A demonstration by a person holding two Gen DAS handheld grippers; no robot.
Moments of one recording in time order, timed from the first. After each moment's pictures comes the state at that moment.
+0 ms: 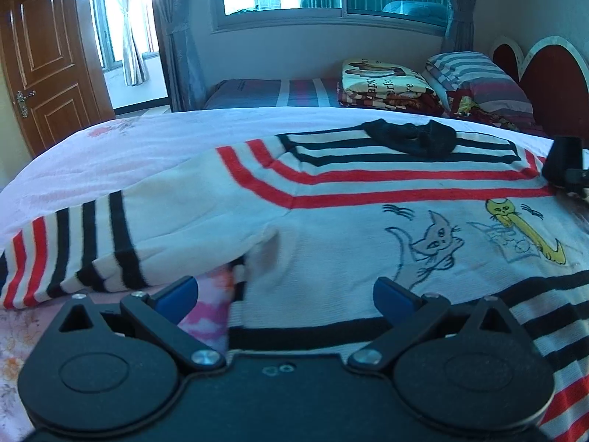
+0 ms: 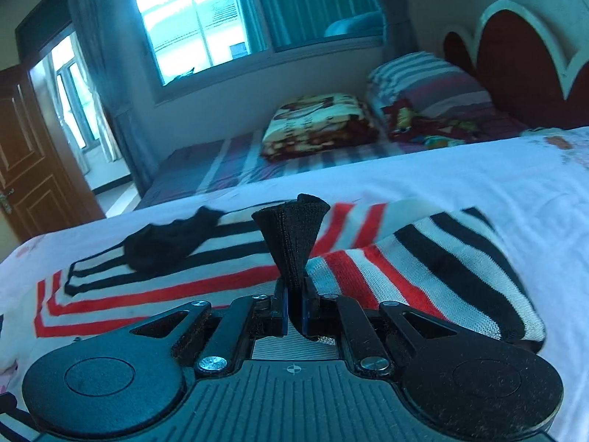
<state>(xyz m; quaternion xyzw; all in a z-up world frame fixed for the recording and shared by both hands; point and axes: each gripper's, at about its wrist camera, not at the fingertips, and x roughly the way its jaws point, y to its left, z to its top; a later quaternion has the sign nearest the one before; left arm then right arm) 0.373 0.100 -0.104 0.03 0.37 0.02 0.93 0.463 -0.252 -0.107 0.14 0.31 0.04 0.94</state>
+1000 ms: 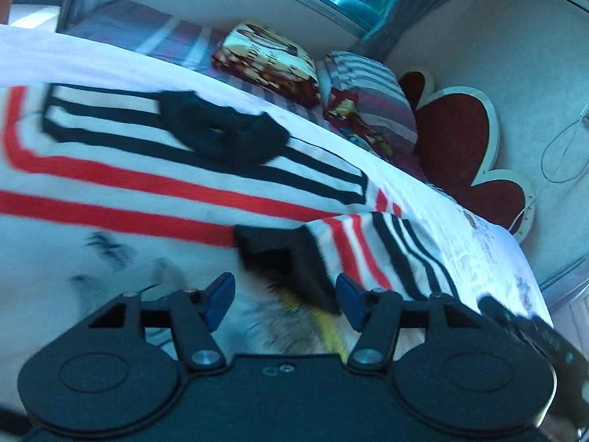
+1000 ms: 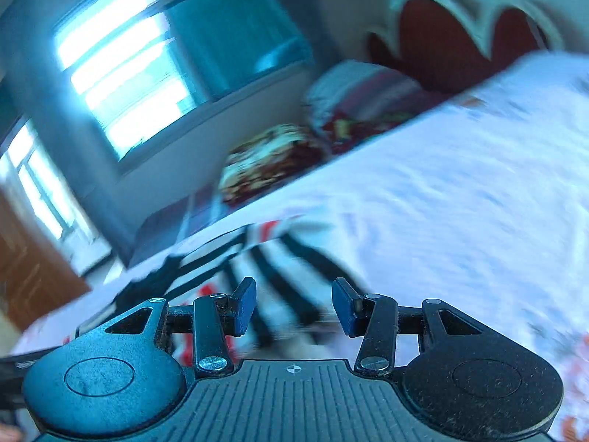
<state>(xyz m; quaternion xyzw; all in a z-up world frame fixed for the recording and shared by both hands) 0.486 -0.017 -0.122 -0.19 0.42 -0.19 0.87 0.377 -0.320 -0.120 0.29 0.25 -0.06 0.92</state>
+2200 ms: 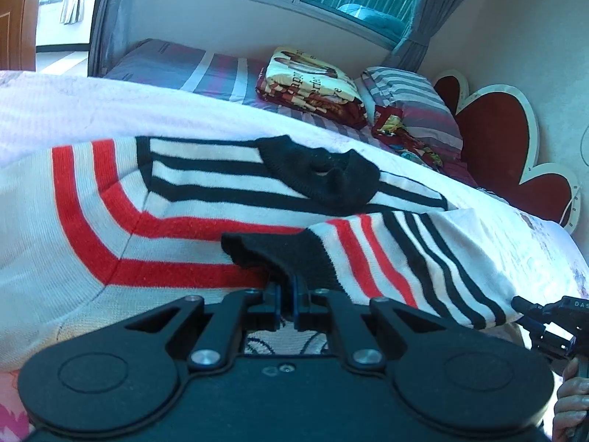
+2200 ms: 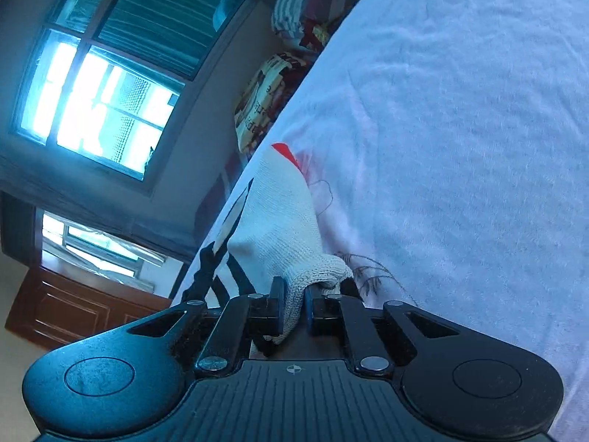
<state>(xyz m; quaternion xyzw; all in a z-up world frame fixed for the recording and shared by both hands) 0.480 0.058 -0.112 -0.11 0.39 -0.13 0.90 0.393 -0.404 -0.156 0.50 0.31 0.02 0.81</state>
